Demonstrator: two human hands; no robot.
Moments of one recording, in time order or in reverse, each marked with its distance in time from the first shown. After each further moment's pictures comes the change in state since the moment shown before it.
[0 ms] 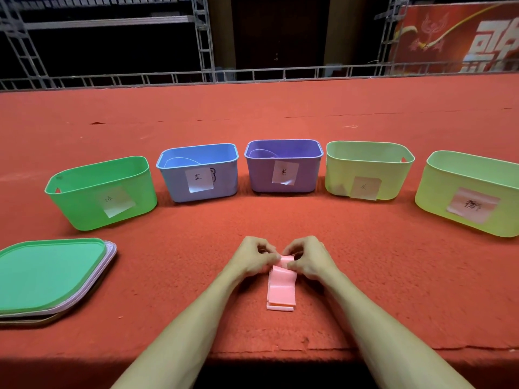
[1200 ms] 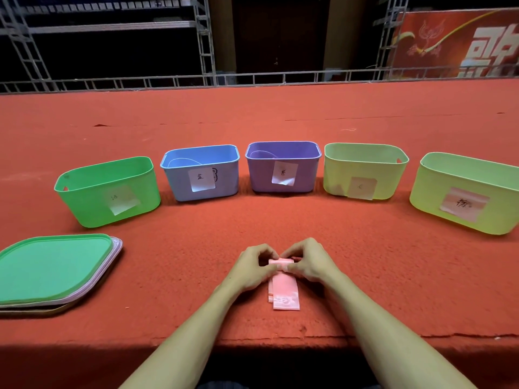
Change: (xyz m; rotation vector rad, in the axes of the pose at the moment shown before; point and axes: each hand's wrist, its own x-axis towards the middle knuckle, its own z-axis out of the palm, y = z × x) left_hand -0.035 -0.010 0.006 0.174 0.025 0.192; right_hand -0.018 0.003 -0.002 -0.025 -0.071 -0.074
